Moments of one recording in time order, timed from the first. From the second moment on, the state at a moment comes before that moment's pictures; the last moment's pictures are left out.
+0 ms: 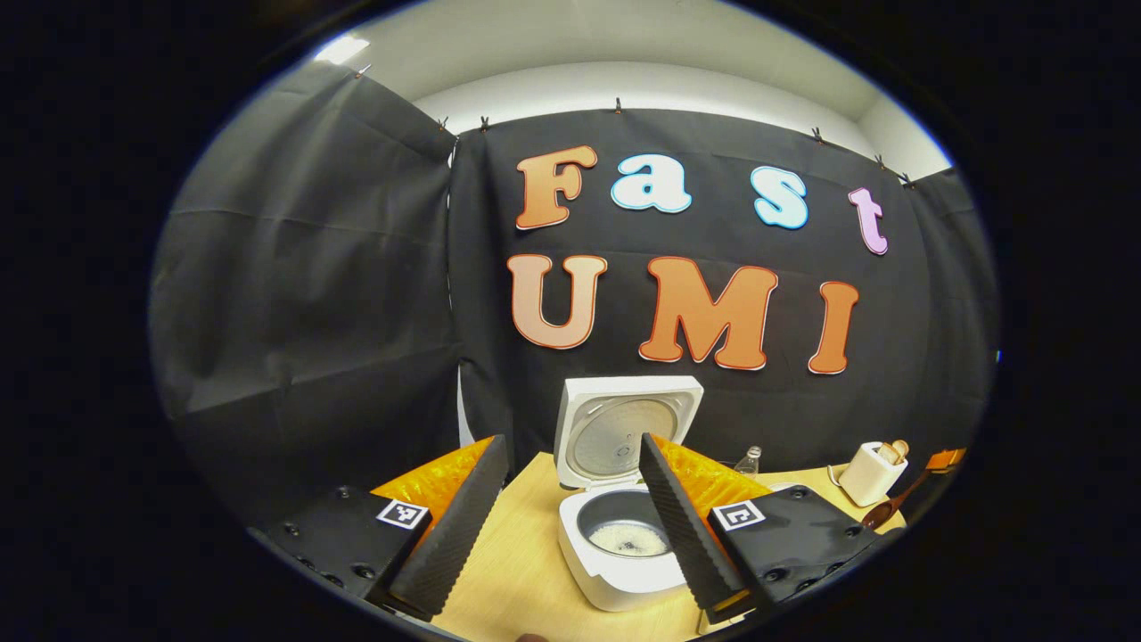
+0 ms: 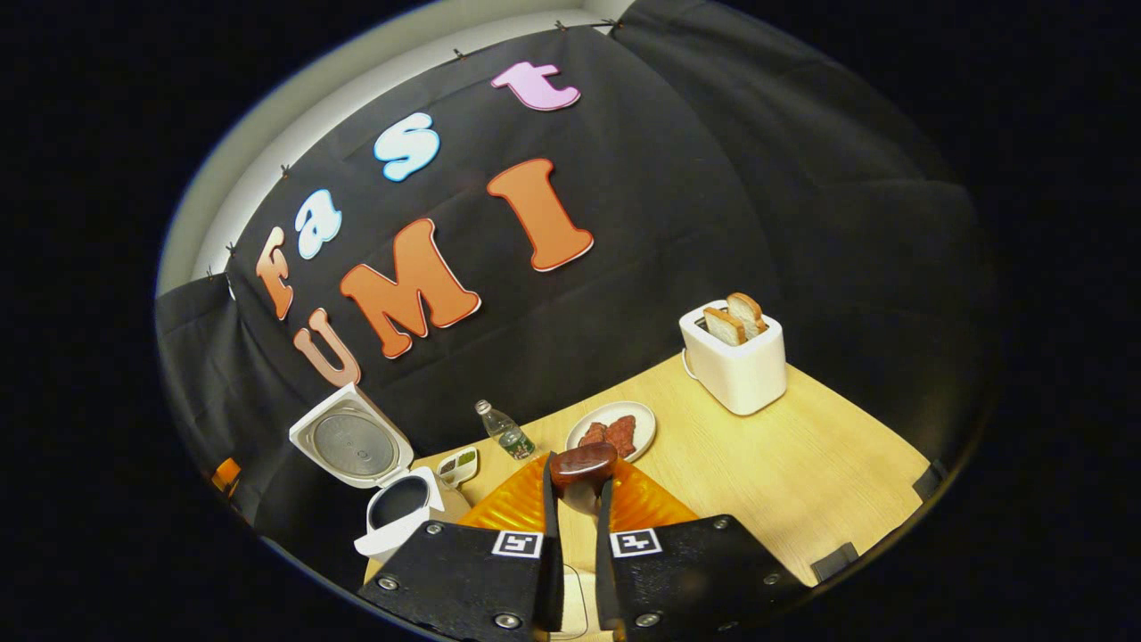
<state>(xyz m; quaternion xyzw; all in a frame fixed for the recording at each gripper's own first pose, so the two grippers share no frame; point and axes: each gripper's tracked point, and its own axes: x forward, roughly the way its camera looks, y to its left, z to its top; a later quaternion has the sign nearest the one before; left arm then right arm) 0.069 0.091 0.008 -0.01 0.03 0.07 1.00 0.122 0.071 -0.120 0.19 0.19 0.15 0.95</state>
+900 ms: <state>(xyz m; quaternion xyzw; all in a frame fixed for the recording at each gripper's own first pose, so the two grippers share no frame) 0.033 0.074 0.001 0.00 0.05 0.11 0.99 0.134 0.073 -0.235 0.22 0.27 0.14 0.93</state>
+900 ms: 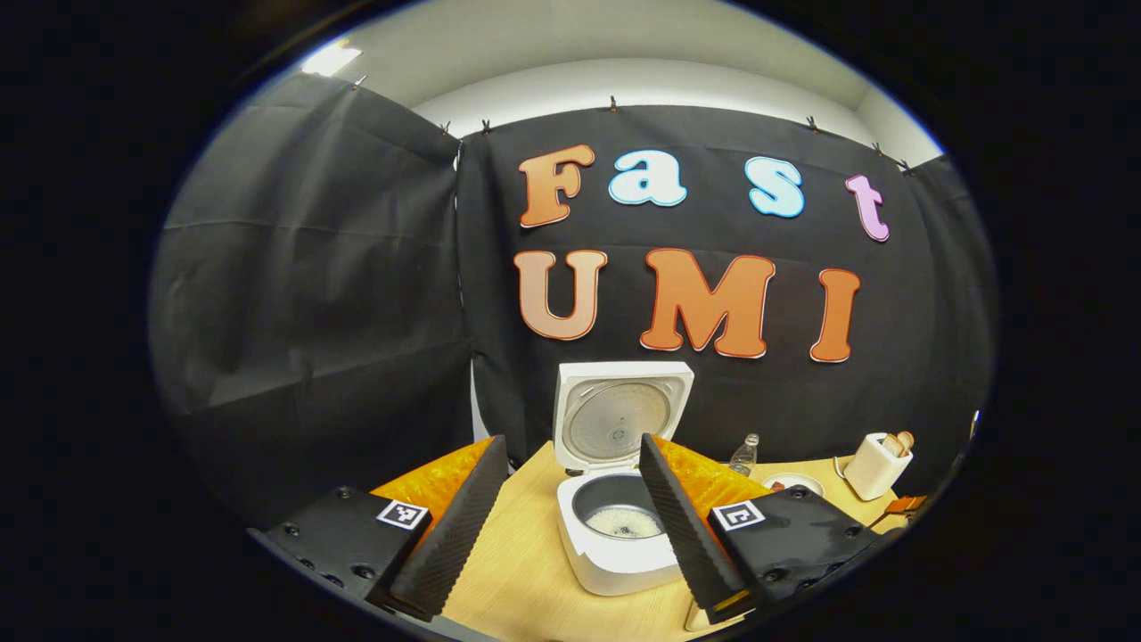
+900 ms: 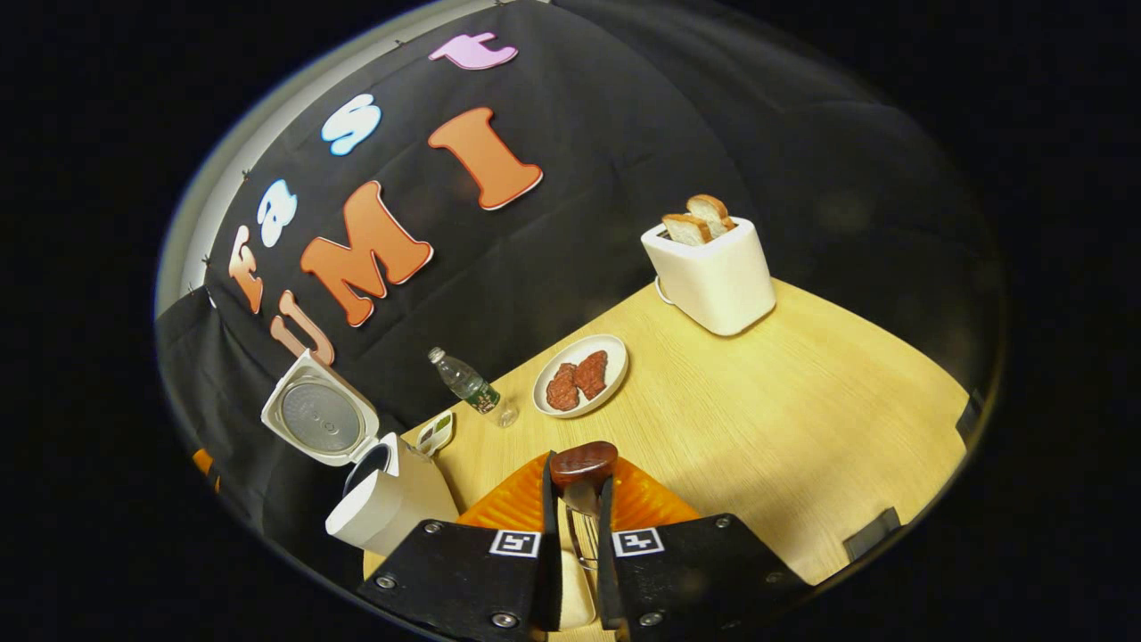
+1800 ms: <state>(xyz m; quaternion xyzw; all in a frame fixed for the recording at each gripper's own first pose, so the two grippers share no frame) 0.071 0.098 0.000 -0.01 0.06 0.08 1.00 0.139 0.025 -0.192 0.08 0.21 0.03 0.98</state>
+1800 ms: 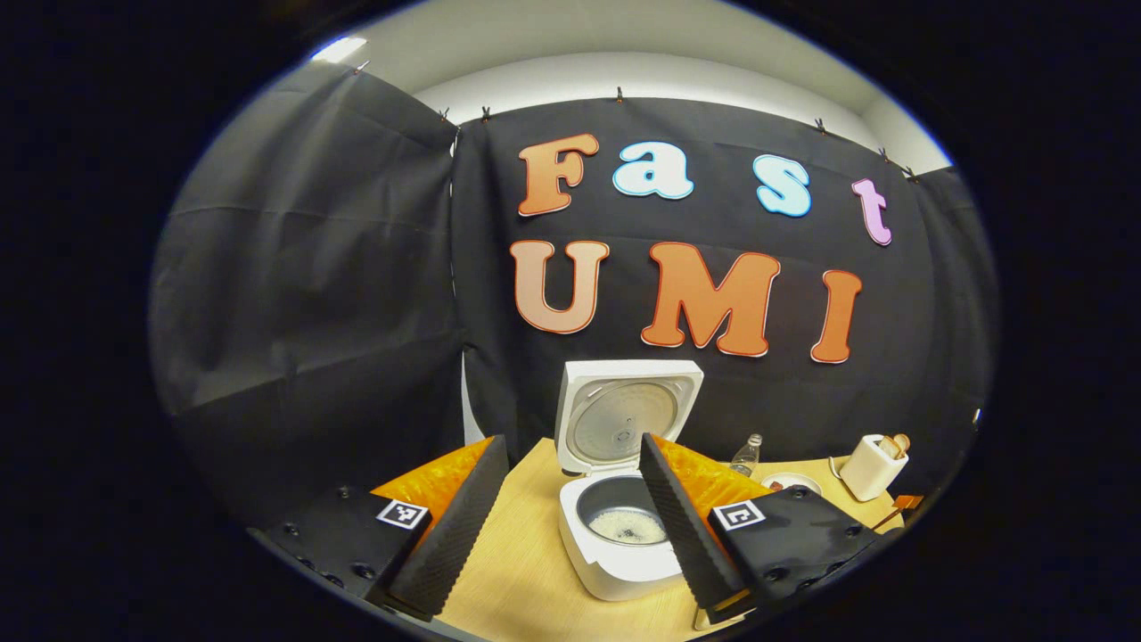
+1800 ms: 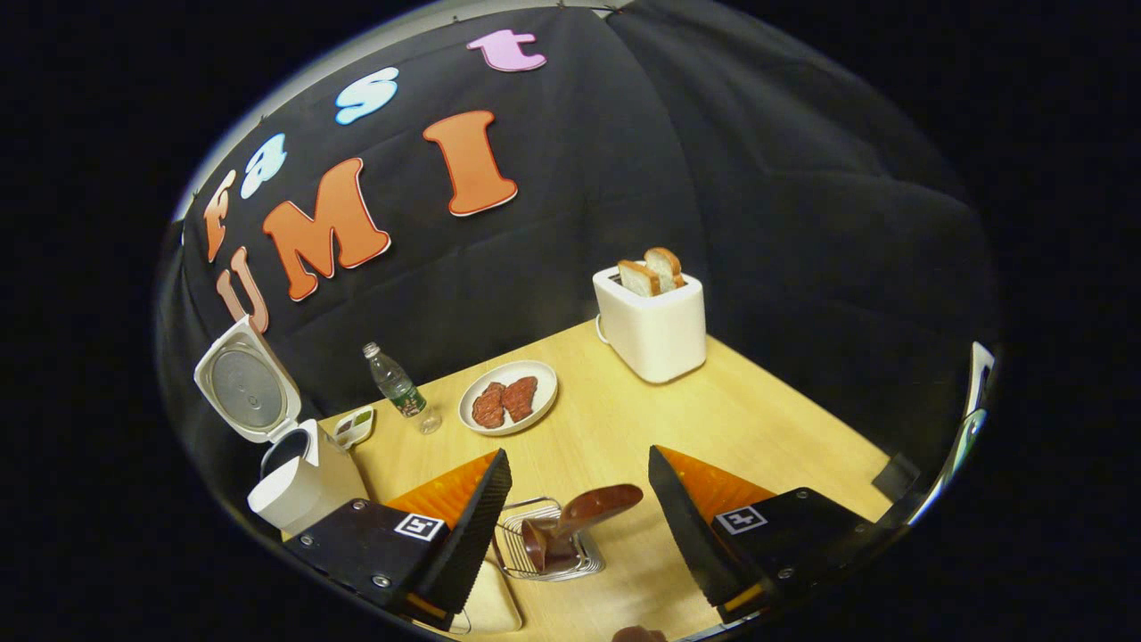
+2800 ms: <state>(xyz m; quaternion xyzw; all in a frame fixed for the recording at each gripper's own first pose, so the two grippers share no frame) 0.354 0.053 0.105 0.02 0.04 0.00 1.00 0.084 0.074 -0.069 -0.01 0.12 0.03 0.99</state>
